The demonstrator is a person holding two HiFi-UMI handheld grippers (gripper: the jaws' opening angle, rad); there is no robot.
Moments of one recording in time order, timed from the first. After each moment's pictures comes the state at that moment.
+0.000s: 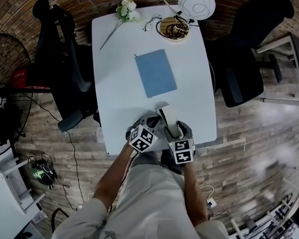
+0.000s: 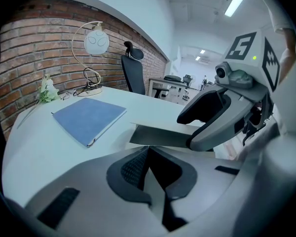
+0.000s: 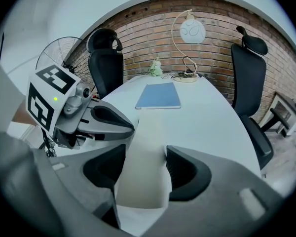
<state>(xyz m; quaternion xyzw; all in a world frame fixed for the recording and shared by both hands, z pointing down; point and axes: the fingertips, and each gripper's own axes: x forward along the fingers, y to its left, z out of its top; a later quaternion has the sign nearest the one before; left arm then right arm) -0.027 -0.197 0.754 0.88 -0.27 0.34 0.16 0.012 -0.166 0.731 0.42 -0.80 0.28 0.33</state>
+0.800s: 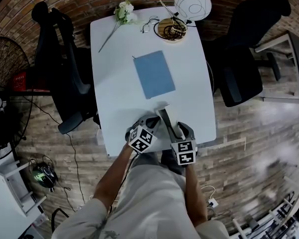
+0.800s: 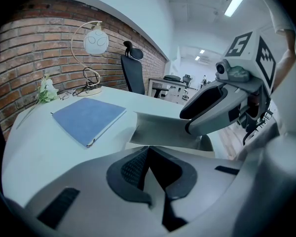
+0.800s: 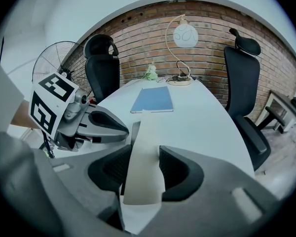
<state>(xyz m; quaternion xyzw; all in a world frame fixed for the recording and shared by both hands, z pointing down) -0.027 -0.197 0.754 0.88 -0.27 0.35 0.16 0.029 -0.167 0.726 0.44 -0.79 0.28 0.32</state>
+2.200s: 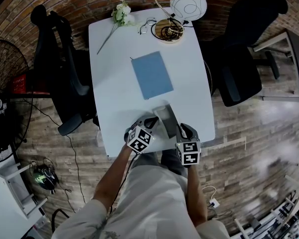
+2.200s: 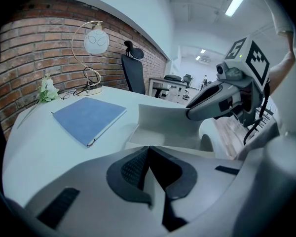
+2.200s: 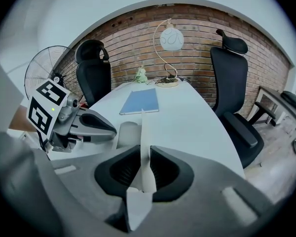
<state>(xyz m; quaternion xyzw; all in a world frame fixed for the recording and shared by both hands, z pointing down) -0.028 -0.198 0.755 0.88 -0.27 0.35 0.16 0.062 -0.169 0.721 0.48 -0.77 0.29 0.31</state>
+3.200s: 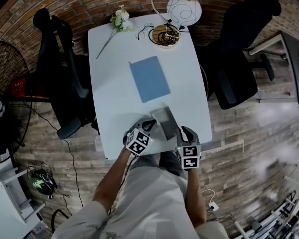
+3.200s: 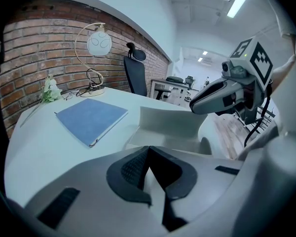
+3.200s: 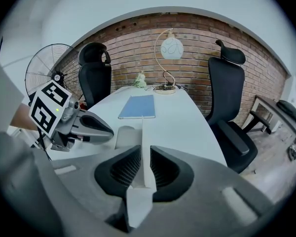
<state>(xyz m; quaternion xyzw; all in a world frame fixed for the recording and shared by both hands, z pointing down) -0.030 -0.198 0.750 0.88 -0.29 0.34 0.16 0.074 -0.167 0.703 0.50 -0.77 0.25 0.30</state>
